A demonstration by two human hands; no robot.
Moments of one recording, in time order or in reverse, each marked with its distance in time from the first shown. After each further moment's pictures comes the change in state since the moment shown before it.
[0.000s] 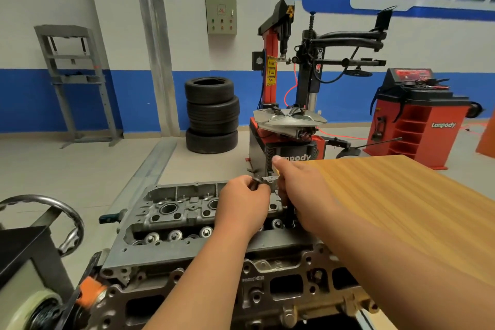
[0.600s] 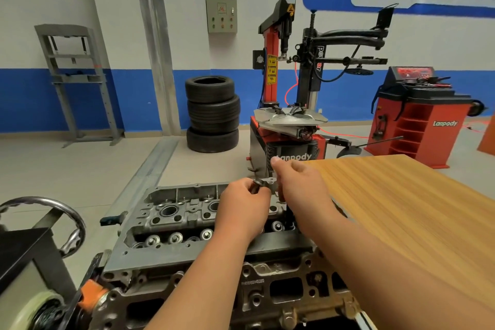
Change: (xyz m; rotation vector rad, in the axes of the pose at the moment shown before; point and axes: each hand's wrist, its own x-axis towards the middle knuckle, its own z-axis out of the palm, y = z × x) left_hand -0.002 0.002 -0.001 0.004 -0.024 -0.004; right_hand -0.006 -0.005 0.004 -0.075 0.084 -0.086
